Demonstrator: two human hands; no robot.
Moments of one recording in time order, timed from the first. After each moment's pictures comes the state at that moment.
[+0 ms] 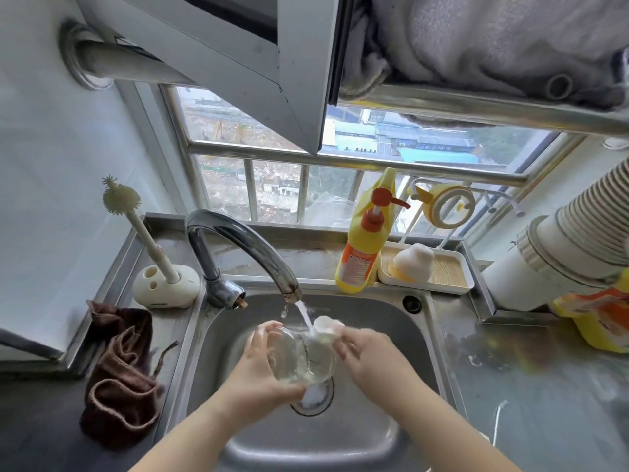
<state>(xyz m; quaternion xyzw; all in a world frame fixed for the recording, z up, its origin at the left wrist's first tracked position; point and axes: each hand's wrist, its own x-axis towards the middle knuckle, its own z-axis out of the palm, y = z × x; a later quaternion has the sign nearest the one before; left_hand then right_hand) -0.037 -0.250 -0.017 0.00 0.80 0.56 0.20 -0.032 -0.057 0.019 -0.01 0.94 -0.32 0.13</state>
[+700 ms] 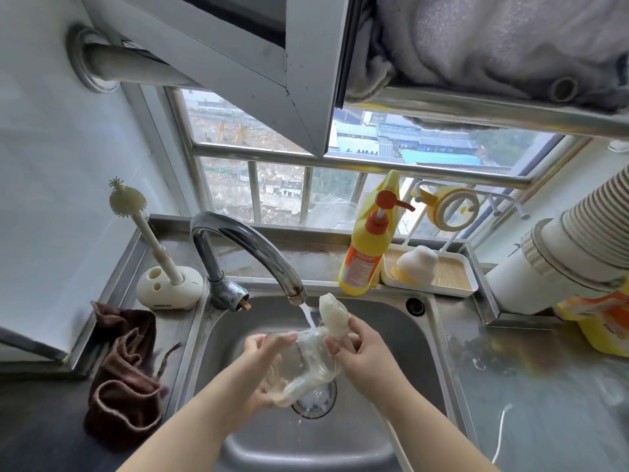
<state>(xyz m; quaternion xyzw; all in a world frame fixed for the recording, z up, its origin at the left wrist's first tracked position) -0.046 -0.254 0.003 -0.21 0.56 0.71 0.38 -0.031 -0.072 0.006 0.10 0.77 -0.62 0.14</state>
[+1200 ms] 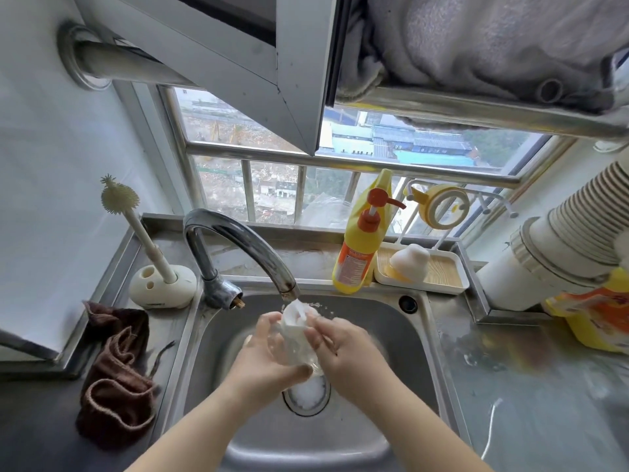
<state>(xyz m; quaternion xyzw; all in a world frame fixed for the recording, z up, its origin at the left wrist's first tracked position) -0.043 -0.242 -0.003 -0.06 0.77 0.60 0.23 -0.032 -0.084 0.033 -0.04 0.93 -0.34 0.11</state>
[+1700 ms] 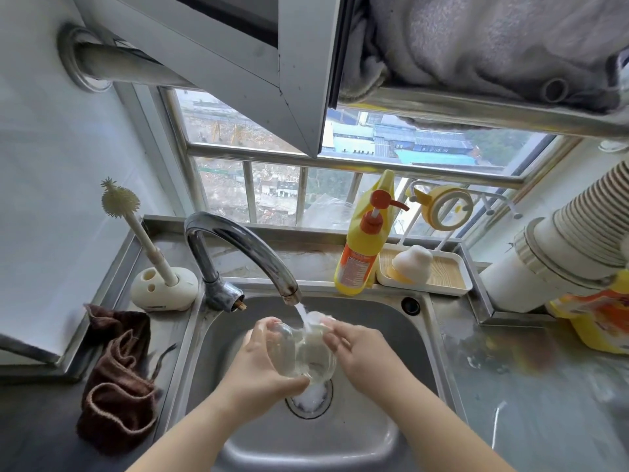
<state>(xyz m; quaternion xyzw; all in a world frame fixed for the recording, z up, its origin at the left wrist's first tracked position) -0.043 -0.250 -0.005 0.00 0.82 0.54 0.19 -0.039 -0.067 0.024 0.02 0.91 -0.38 0.15</state>
